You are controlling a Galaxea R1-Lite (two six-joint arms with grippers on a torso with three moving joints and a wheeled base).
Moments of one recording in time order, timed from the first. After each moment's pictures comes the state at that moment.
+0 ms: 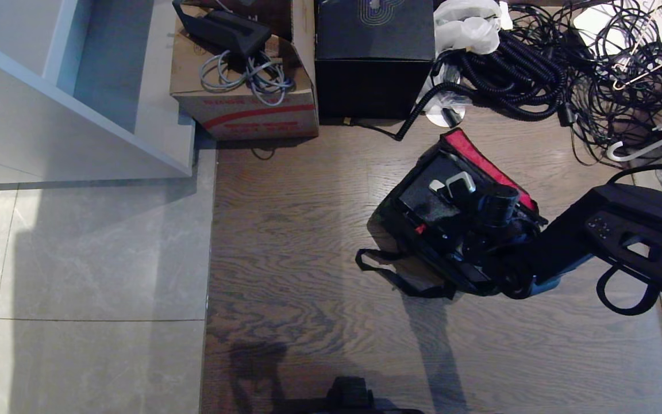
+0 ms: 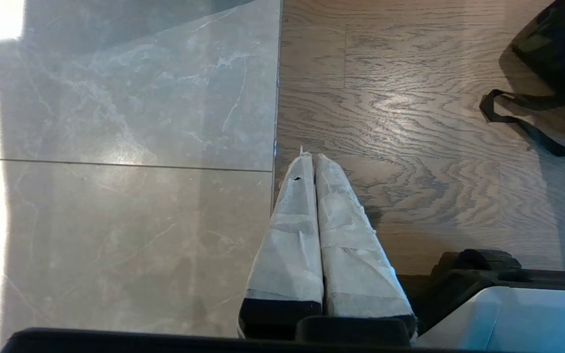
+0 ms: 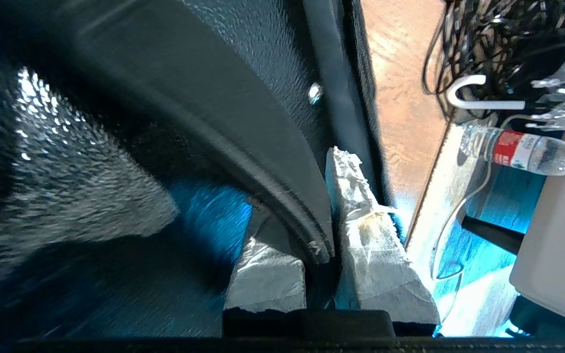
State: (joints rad) left arm 0.00 0.00 0.00 0.00 0.01 -0.01; right arm 0.30 2.28 -1.15 -1.15 -0.82 -0.71
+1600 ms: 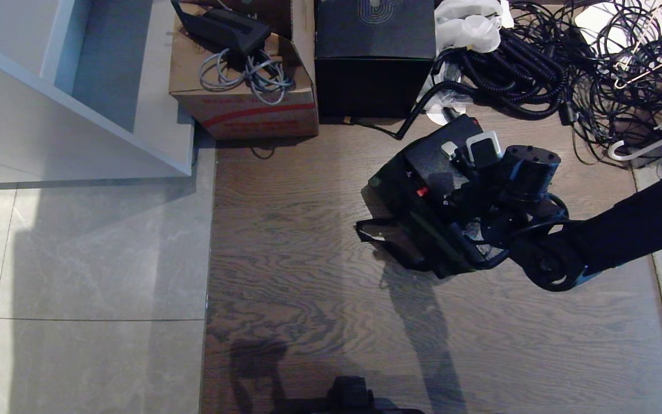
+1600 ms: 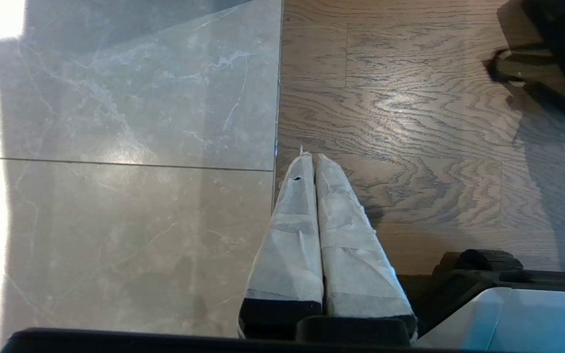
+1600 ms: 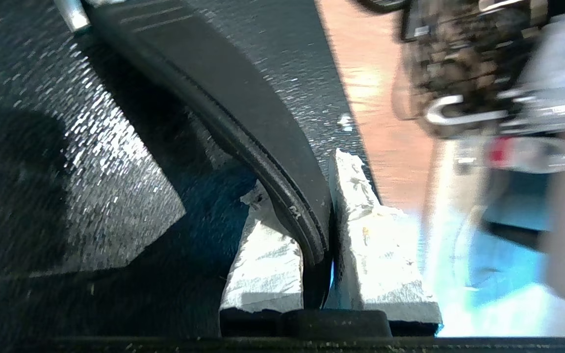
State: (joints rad) left arm 0.00 0.00 0.00 0.00 0.01 -0.01; right arm 0.39 2.03 -1.06 -1.10 -0.81 -0.58
